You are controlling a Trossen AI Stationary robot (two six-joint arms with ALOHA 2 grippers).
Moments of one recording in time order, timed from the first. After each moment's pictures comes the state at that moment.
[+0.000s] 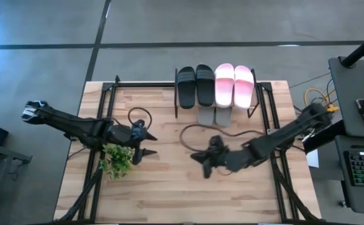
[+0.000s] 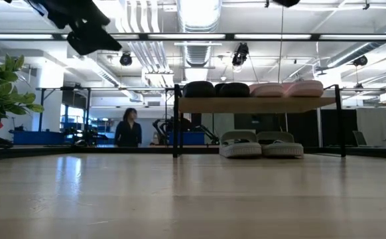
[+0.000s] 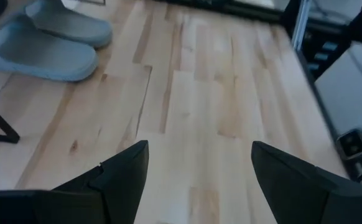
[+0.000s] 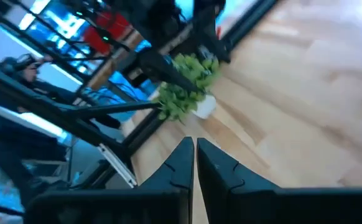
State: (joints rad) left arm -0.25 0.94 0.70 -0.28 -0.16 -0.33; right arm 0.48 1.51 1.18 -0.09 0.60 1.02
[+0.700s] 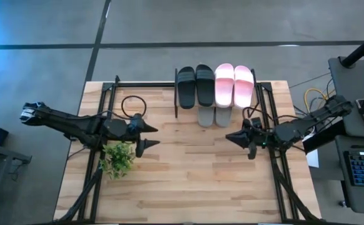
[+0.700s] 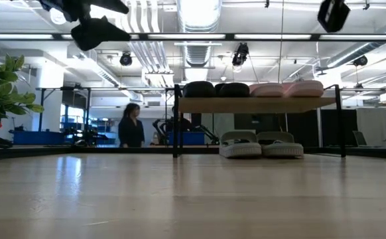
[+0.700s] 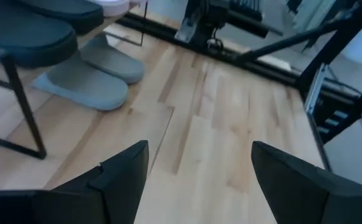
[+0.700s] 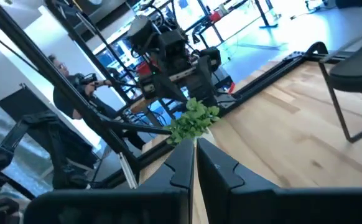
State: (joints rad) left arm -0.20 0.89 0.70 -0.19 -0.27 -0.44; right arm 0.47 0.77 0.56 0.18 0.54 0.62
